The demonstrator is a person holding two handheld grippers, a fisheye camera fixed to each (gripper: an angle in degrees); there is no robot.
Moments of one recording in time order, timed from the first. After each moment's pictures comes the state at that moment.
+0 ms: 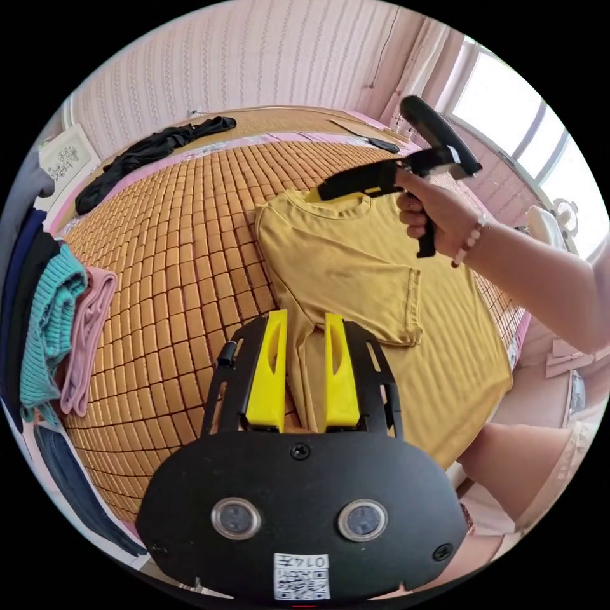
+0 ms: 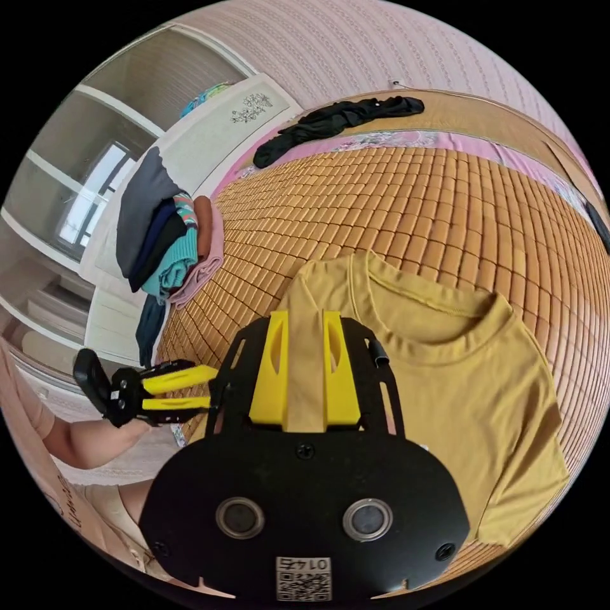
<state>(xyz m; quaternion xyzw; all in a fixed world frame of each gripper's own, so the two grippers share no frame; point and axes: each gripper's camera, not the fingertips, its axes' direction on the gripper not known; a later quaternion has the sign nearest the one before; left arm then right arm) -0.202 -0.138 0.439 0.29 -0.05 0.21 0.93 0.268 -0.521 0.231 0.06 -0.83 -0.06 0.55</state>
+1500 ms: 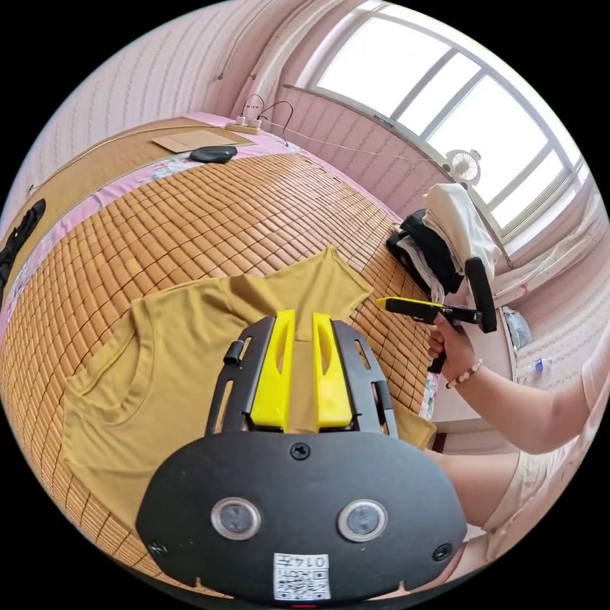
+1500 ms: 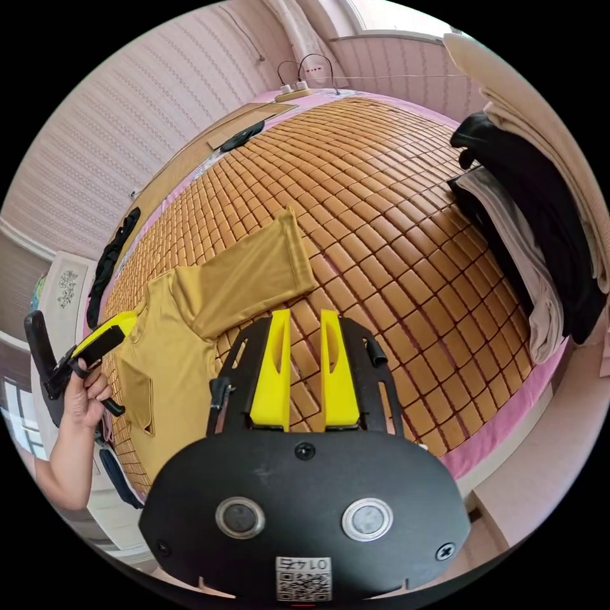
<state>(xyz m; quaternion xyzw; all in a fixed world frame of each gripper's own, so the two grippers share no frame) 0.053 -0.316 0.491 0.22 0.10 0.45 0.86 0.486 -0.232 0.521 -0.22 -0.64 0.34 0.66</state>
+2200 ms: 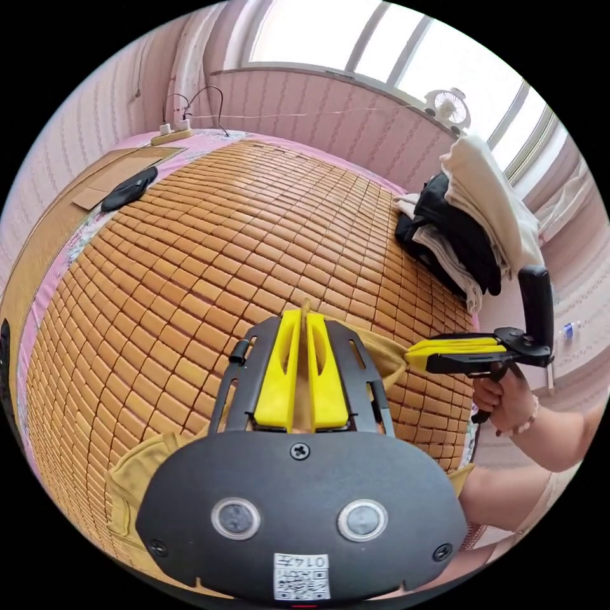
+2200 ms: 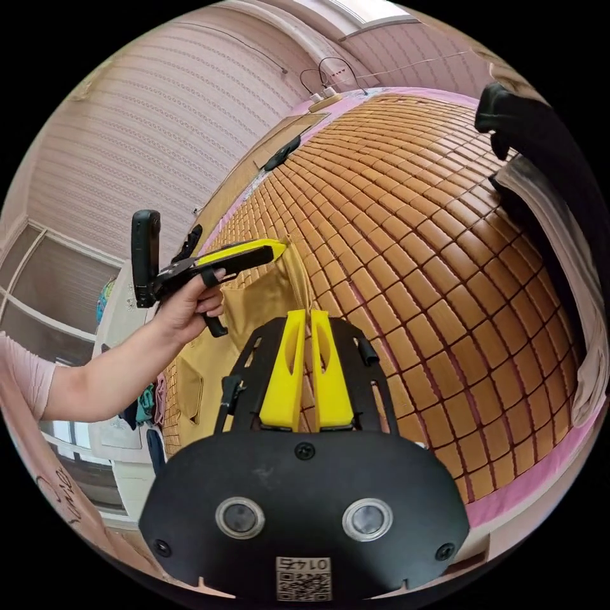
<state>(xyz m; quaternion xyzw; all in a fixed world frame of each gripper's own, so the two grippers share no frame) 0.179 -0.376 0.527 0.21 0.04 0.54 0.81 0.539 -0.189 0.563 -0.12 -0.75 0.35 0.55</state>
